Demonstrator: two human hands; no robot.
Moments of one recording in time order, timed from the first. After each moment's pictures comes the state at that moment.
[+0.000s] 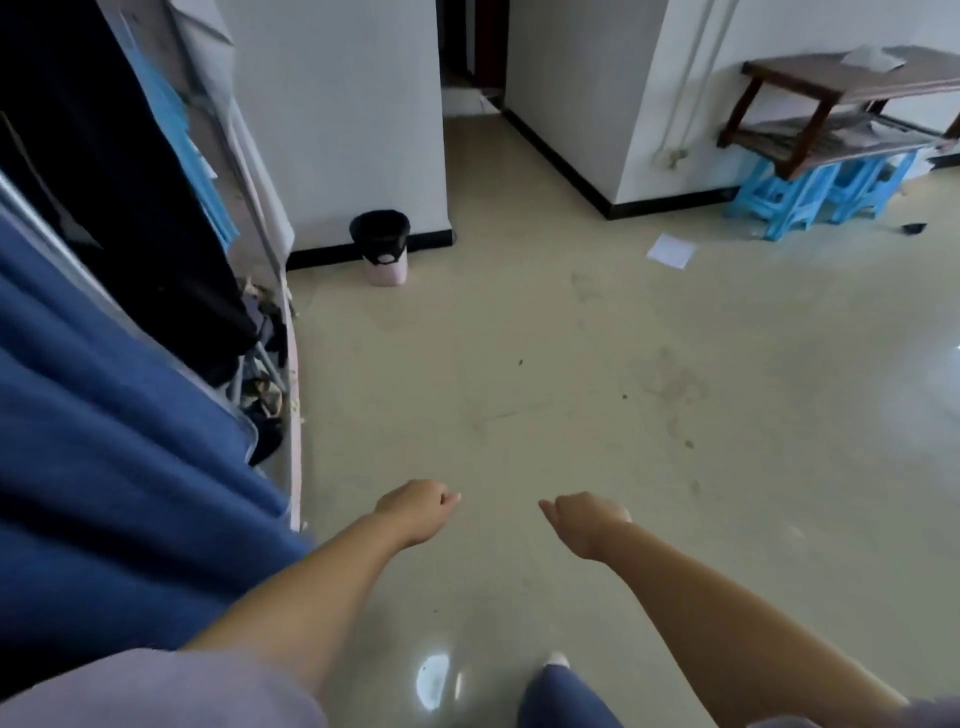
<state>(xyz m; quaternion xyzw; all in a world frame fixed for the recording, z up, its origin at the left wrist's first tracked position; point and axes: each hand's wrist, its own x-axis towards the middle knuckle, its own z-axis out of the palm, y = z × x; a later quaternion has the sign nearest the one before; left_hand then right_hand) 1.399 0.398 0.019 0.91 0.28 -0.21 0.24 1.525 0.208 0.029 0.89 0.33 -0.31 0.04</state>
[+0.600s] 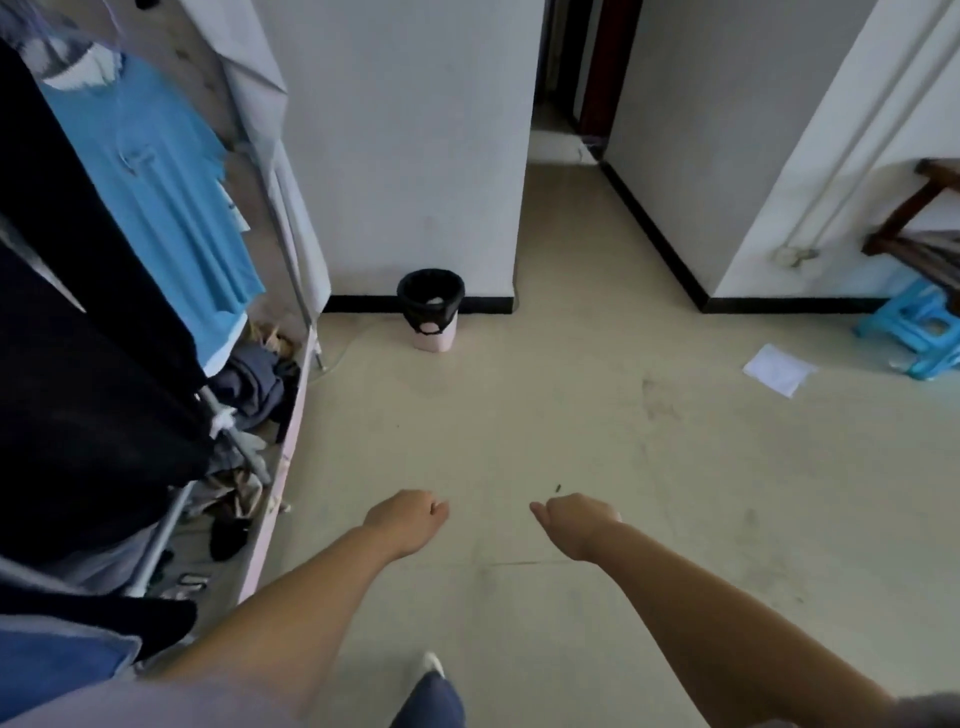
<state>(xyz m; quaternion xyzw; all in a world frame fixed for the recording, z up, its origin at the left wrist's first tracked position) 1.722 0.647 0.024 0.87 0.39 -0.16 0.26 1.898 0.501 0.041 0.84 0.46 -0.28 0.10</state>
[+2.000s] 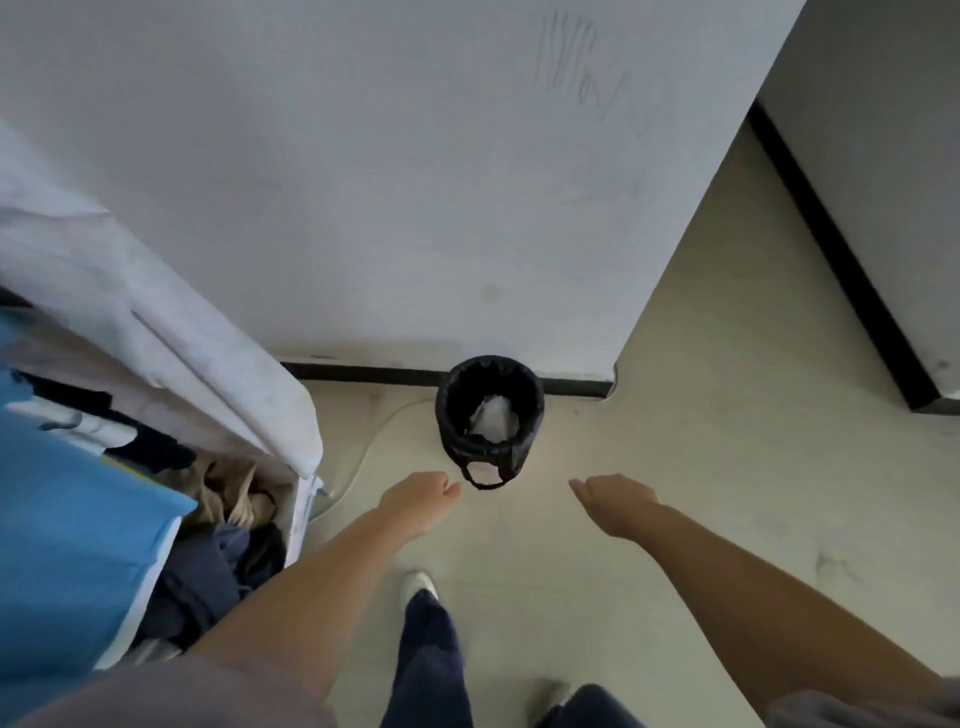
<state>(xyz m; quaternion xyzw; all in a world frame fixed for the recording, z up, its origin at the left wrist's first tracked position) 2.140 1.387 -0.054 0.81 0.46 -0.19 0.30 2.358 1.249 -0.052 0.83 0.43 -0.35 0.11</state>
